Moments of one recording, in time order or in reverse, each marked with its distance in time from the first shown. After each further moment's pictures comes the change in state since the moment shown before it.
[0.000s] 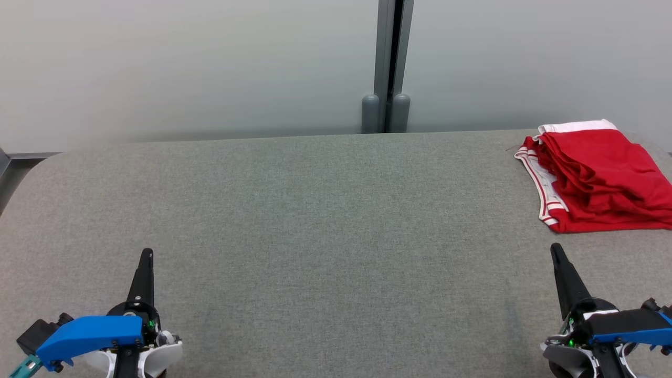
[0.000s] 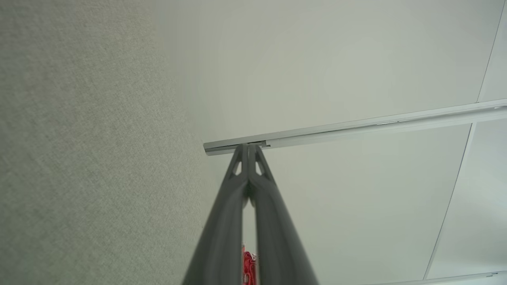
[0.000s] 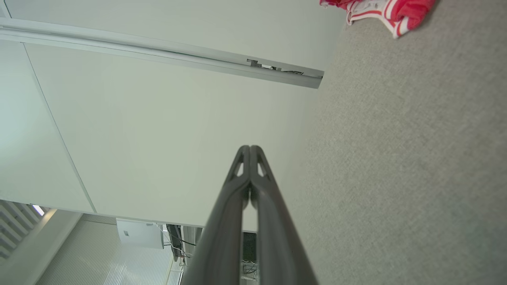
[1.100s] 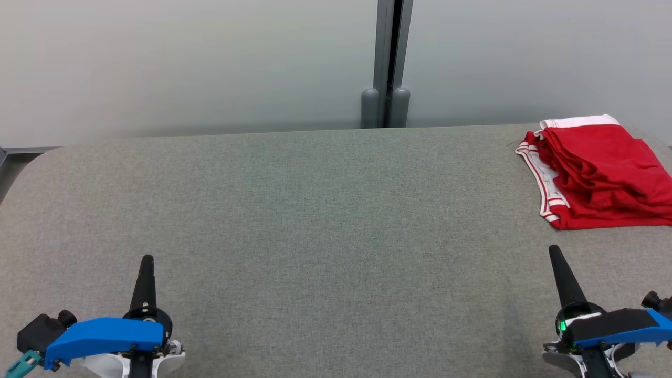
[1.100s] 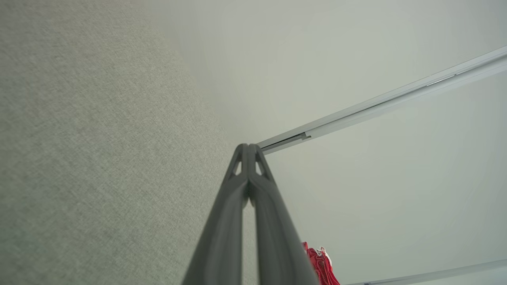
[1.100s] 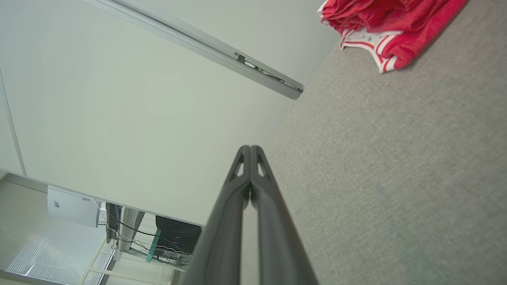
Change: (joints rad) left arm 0.024 0.021 -0.043 -0.014 0.274 0.034 -0.061; right arm 0.014 0.000 0.009 -0.022 -0.291 0.000 -0.036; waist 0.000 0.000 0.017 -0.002
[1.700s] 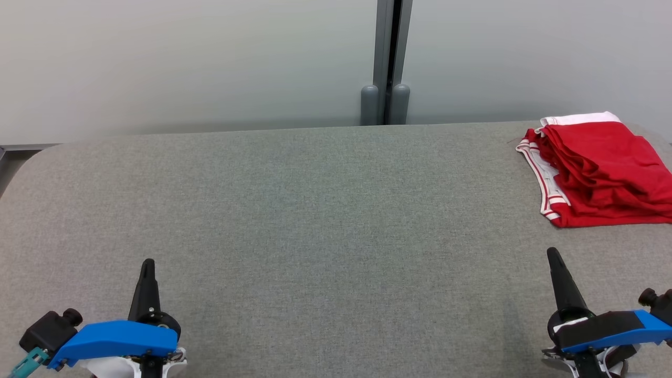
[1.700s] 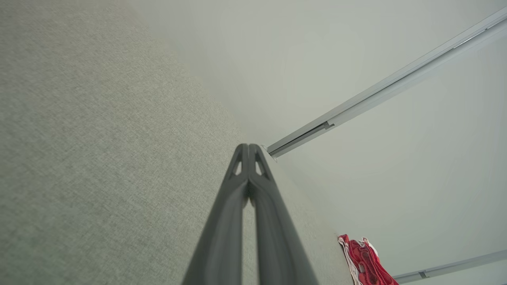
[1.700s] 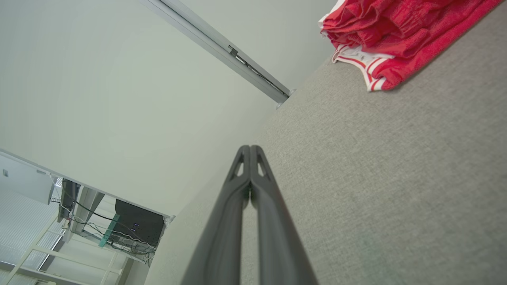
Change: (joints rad) left arm 0.018 0.010 -0.030 -0.009 0.185 0.021 -0.043; right arm 0.013 0.000 0.007 -0.013 -0.199 0.000 -0.026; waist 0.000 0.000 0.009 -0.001
